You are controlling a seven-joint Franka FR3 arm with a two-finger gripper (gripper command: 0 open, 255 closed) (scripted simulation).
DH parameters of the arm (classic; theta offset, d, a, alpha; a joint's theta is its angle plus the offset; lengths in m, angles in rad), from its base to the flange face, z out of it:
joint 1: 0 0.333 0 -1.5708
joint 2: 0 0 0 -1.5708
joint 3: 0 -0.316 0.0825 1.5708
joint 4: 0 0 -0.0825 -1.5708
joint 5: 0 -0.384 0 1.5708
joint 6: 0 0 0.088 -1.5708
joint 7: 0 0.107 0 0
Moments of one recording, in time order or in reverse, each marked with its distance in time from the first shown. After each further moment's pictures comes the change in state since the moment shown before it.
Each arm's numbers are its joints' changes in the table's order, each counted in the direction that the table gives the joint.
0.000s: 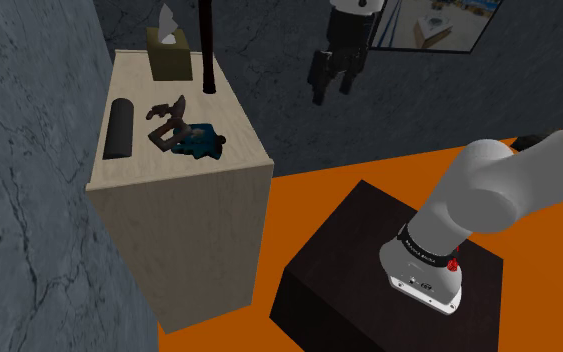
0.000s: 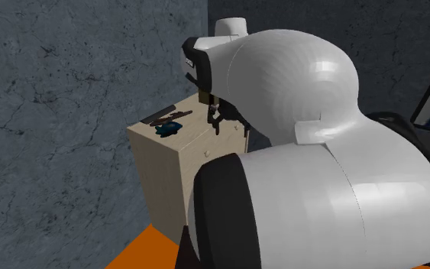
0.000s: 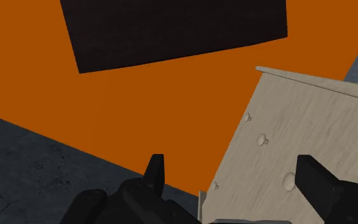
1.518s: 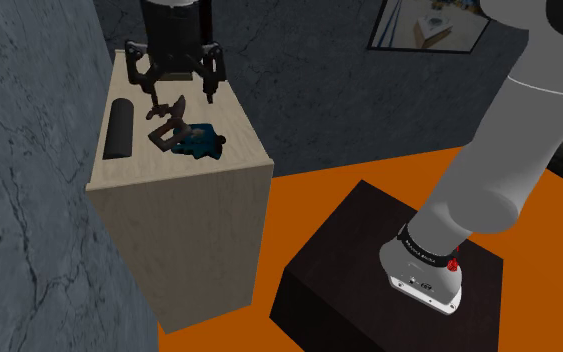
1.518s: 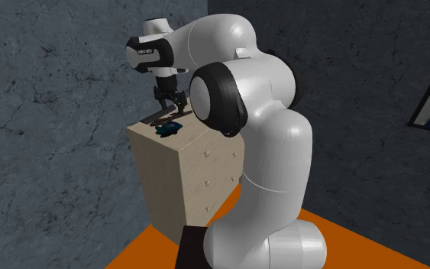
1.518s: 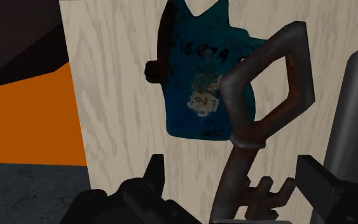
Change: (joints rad) arm 0.027 0.798 -0.399 -0.712 0.197 -0.103 0.849
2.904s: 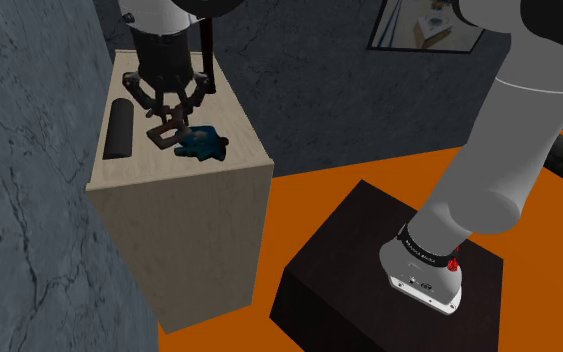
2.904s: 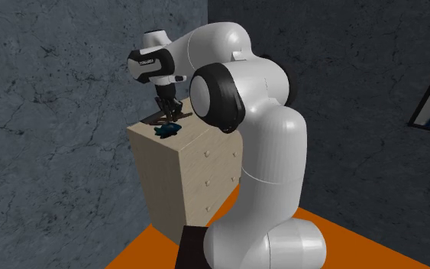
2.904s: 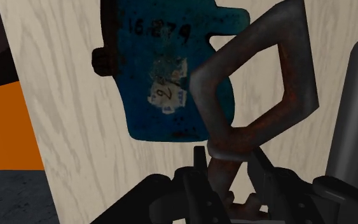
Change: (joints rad) arm 0.021 0.074 0.001 0.007 0.049 -0.073 0.065
